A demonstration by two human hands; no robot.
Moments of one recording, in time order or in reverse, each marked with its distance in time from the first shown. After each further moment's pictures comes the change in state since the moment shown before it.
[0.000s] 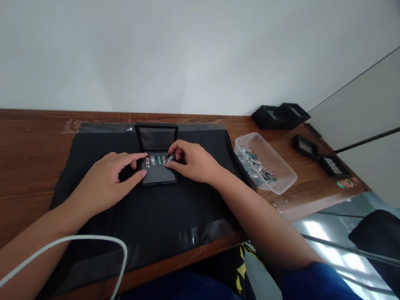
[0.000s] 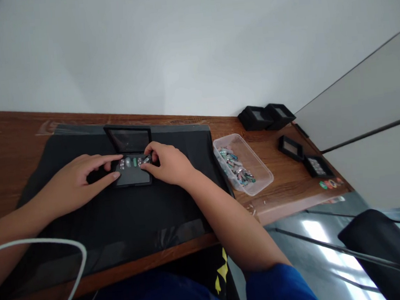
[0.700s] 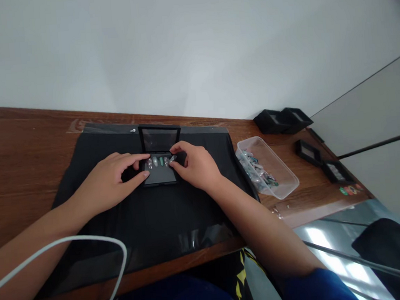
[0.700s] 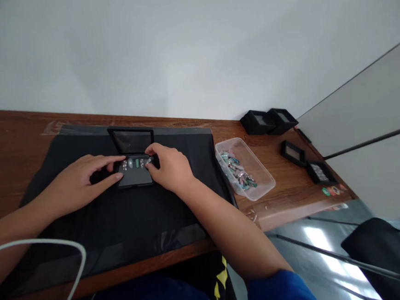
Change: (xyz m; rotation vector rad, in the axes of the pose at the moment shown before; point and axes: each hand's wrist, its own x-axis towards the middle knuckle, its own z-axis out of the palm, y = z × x) left_hand 0.000 -0.004 0.002 0.011 0.027 0.034; right_hand -0.008 -0.012 0.007 -0.056 0.134 0.046
